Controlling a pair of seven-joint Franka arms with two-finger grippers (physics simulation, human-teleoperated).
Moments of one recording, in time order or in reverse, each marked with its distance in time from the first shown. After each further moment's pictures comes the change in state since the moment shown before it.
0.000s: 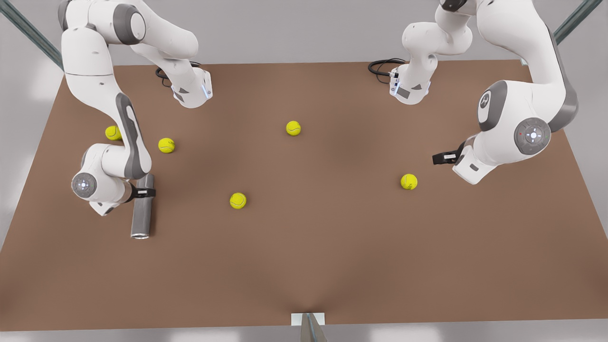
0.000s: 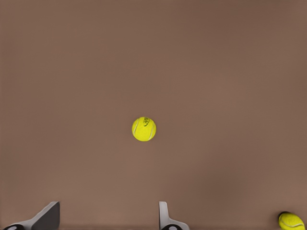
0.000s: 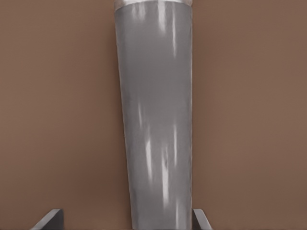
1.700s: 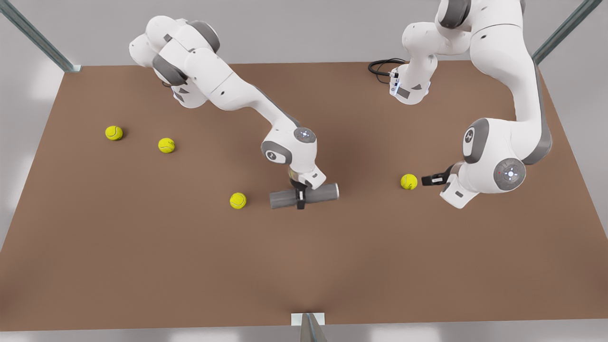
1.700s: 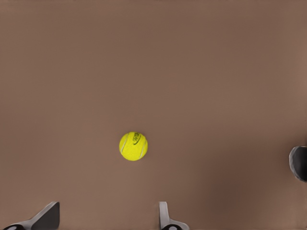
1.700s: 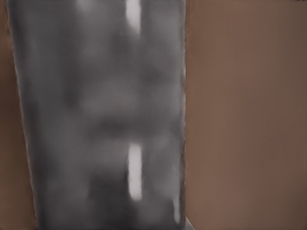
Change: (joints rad) left arm -0.002 0.148 0.003 -0.010 -0.042 0.128 -0.031; right arm 0.751 0.411 0.254 0.558 -0.625 0.156 -0.250
